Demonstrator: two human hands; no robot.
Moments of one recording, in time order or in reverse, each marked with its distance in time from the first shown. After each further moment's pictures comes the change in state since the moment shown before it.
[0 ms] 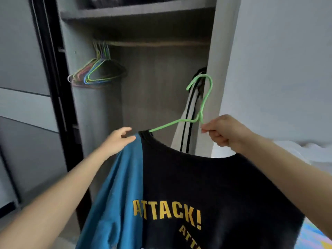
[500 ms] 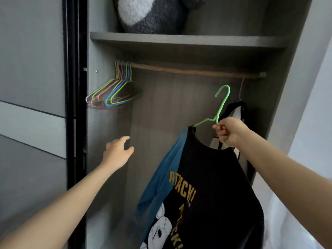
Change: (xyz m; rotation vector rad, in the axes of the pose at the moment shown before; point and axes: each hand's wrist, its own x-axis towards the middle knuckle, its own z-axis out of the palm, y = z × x) left_hand 0.103 -0.068 -0.111 0.252 0.212 0.004; right_hand 0.155 -0.101 0.094 0.456 0.271 0.168
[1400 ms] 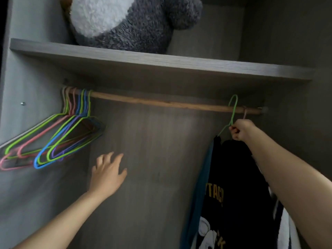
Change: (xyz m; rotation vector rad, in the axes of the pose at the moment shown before) left_hand 0.266 0.023 0.077 0.217 0.117 0.365; right_hand 0.233 -0.133 -0.004 0.000 0.490 -0.254
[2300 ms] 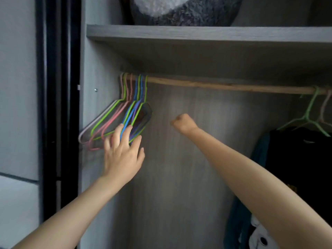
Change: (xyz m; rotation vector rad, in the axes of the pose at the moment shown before) left_hand -0.007 -0.132 -0.053 0.239 0.466 0.285; right_hand -0.144 0.075 0.296 -0.773 -0.453 -0.530
